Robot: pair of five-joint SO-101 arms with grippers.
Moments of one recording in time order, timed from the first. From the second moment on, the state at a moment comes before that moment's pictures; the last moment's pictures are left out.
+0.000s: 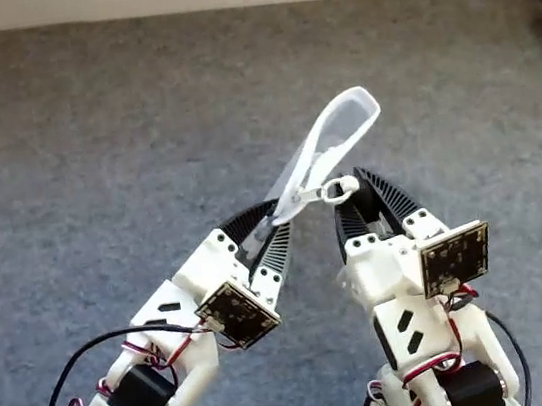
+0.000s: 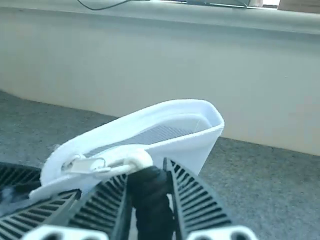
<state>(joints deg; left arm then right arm) 31.4 -87.3 79.4 26.4 -15.7 -13.8 -104.5 68.0 44.8 4.3</state>
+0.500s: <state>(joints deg) 31.4 -88.1 79.3 27.5 -15.7 -10.6 -104.7 74.3 36.8 4.3</state>
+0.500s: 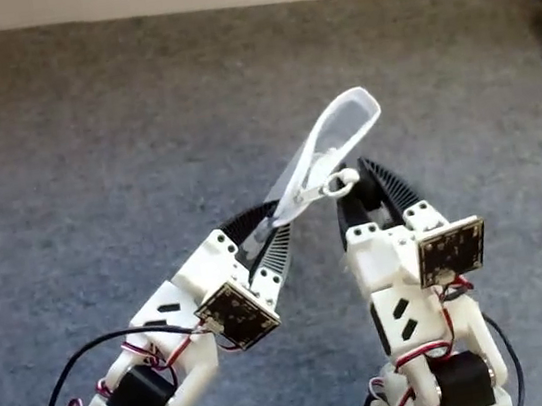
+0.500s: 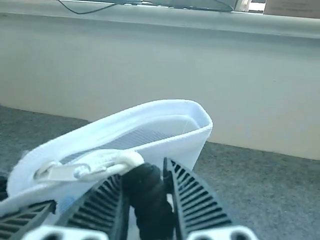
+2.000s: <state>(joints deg) 31.4 -104.0 74.5 53.7 -15.8 -7.7 -104.6 71.3 34.6 4.5</state>
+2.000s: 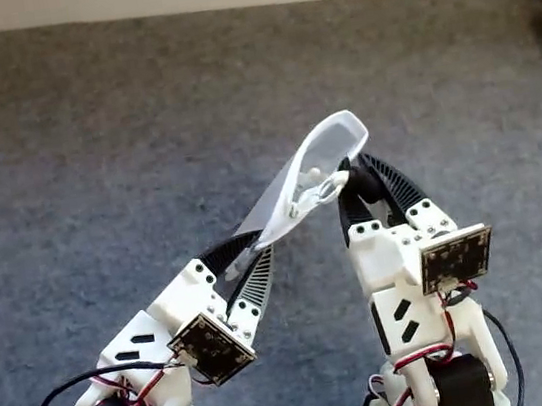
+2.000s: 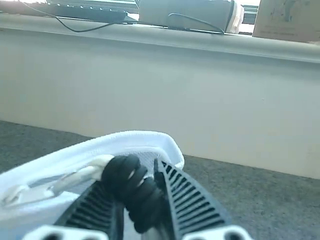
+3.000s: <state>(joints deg) 31.5 -104.1 73.7 55.1 -15.8 -2.9 -85.9 62.7 37.8 9.9</state>
